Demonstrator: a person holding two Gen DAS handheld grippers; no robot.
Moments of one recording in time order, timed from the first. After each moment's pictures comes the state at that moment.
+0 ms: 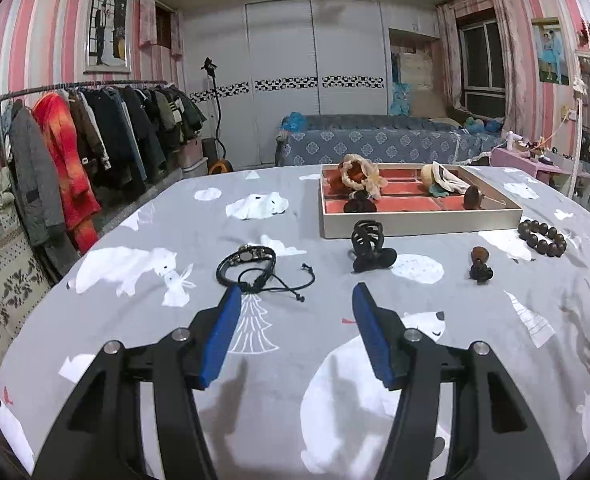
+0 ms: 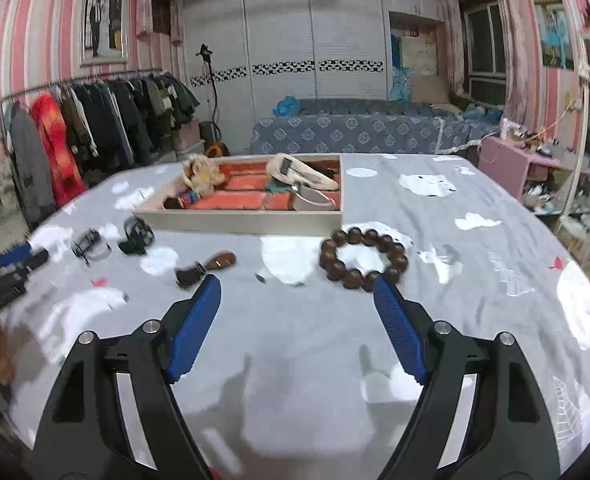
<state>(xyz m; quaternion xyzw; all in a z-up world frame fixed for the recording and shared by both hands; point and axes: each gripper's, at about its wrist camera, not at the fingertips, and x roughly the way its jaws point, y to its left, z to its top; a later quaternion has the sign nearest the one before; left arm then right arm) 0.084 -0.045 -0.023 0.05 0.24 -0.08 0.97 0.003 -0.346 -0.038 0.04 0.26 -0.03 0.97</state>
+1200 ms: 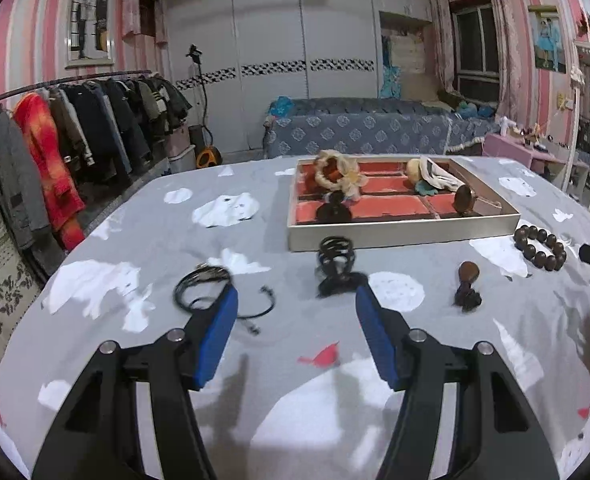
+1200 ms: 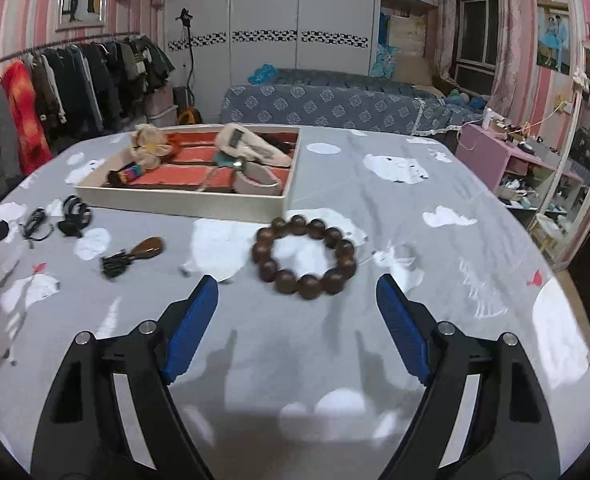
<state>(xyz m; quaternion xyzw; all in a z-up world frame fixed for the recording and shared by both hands) 0.127 -0.093 -0.011 0.07 0.27 -0.09 0.95 0.053 -0.389 -0.043 0.00 0.32 -0.07 0.94</state>
